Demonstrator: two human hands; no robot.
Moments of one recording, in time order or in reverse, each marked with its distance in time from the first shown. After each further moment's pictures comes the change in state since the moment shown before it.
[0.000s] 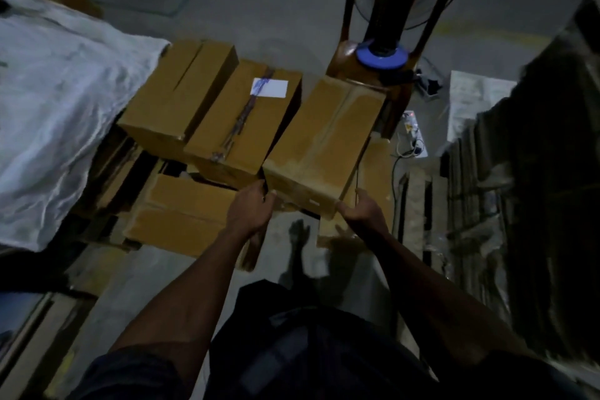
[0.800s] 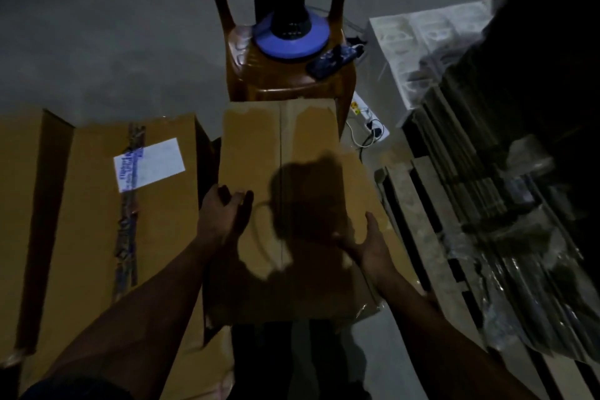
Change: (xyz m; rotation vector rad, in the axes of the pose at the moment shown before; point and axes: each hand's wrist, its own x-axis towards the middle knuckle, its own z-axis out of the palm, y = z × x) left_hand 0.479 0.030 0.107 -0.341 -0.225 0.031; right_hand 0.334 0.051 0.050 0.462 0.247 0.402
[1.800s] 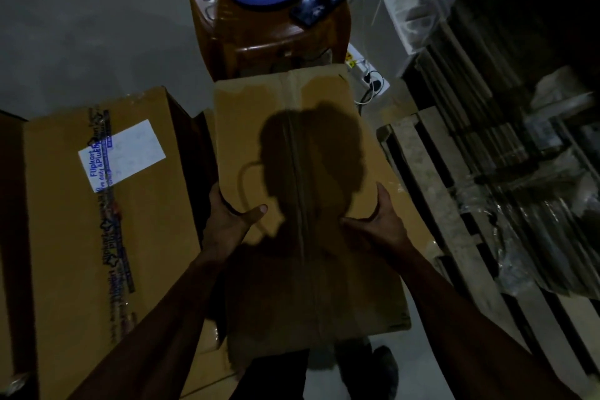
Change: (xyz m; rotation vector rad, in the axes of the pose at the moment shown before) left_hand -0.001 -0.046 0.019 0.064 -0.139 -0.074; right_hand 0.031 0.028 0.020 0.015 0.036 0.060
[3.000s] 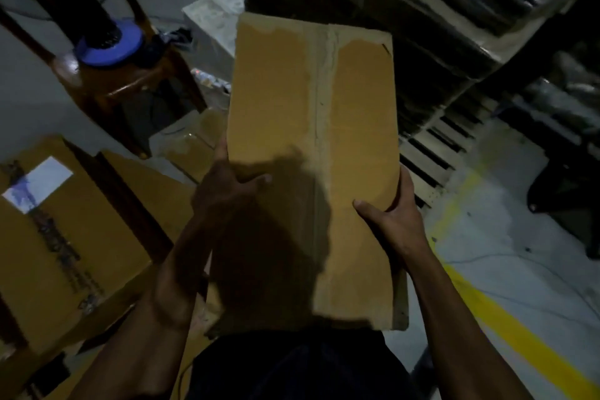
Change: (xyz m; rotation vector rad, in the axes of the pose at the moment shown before) left_hand -0.425 0.139 0.053 0.293 -0.361 0.662; right_hand -0.481 0.144 -0.187 0.379 0.614 -0.060
